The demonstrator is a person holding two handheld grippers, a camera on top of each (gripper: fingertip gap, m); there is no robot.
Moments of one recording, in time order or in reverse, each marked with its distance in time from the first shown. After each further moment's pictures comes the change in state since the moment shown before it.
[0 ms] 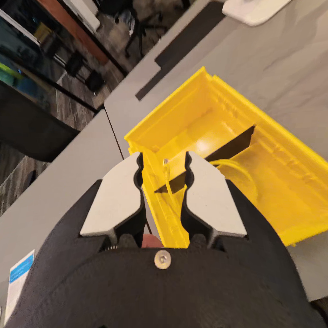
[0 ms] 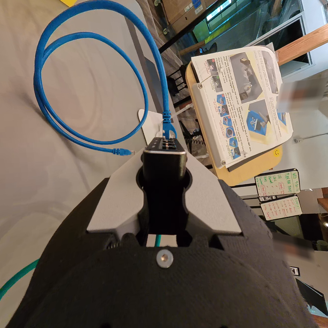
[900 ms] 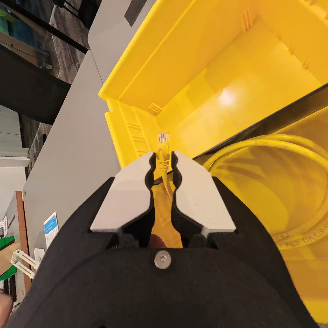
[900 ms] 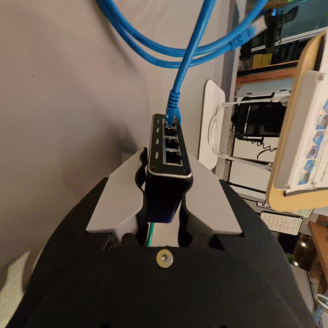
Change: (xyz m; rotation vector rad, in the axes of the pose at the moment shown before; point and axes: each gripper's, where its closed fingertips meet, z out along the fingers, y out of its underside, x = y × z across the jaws) left arm 0.005 0.078 0.077 -0.312 -0.094 0.080; right arm -0.104 0.043 0.043 -0.222 -0.233 -0.261
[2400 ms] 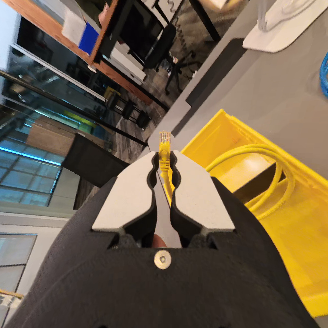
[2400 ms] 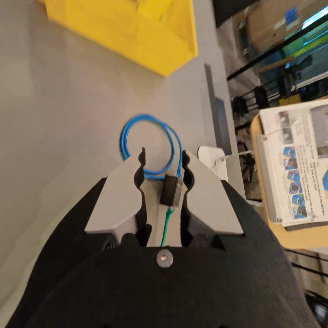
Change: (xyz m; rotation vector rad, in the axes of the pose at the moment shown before) left arm -0.032 -0.114 -0.128 0.465 -0.186 0.117; right arm 0.052 -0.102 -0.107 0.352 -0.184 0.225
